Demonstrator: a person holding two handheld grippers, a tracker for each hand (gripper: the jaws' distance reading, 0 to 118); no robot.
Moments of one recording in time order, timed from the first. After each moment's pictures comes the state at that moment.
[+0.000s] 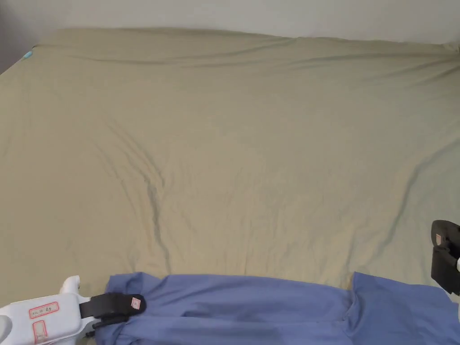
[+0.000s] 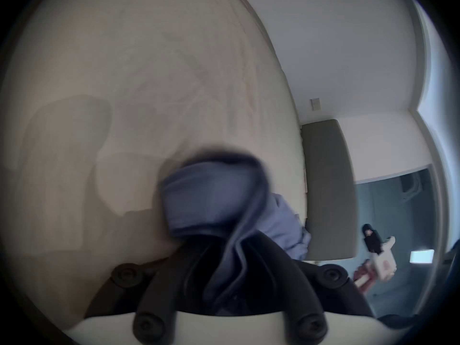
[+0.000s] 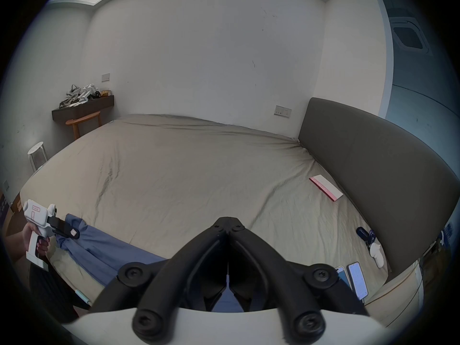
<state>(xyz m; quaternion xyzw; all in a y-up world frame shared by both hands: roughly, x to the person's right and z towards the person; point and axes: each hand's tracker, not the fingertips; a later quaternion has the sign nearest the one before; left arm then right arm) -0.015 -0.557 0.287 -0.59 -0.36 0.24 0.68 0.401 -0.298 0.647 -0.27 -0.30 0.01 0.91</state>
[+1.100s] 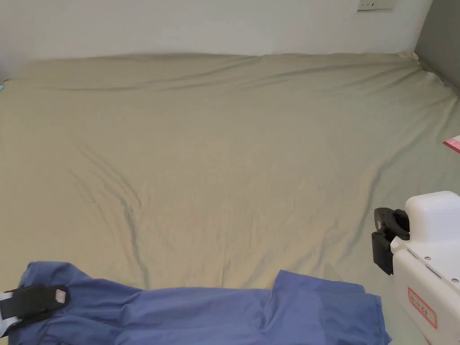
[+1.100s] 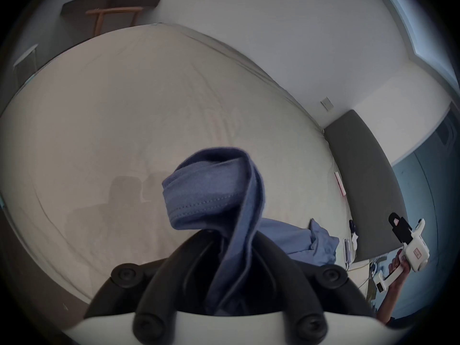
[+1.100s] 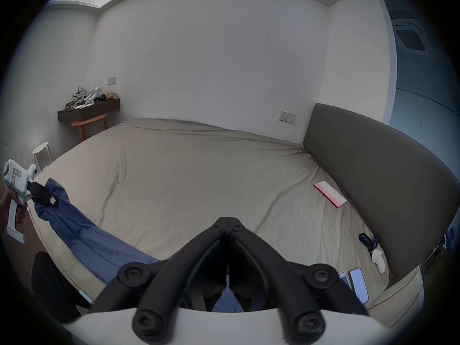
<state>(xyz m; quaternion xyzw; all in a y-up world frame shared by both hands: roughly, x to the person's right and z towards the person) -0.009 -0.381 0.318 -0.50 -0.33 0.13 0.79 0.396 -0.289 0.649 -0.26 -0.29 0.02 0.92</state>
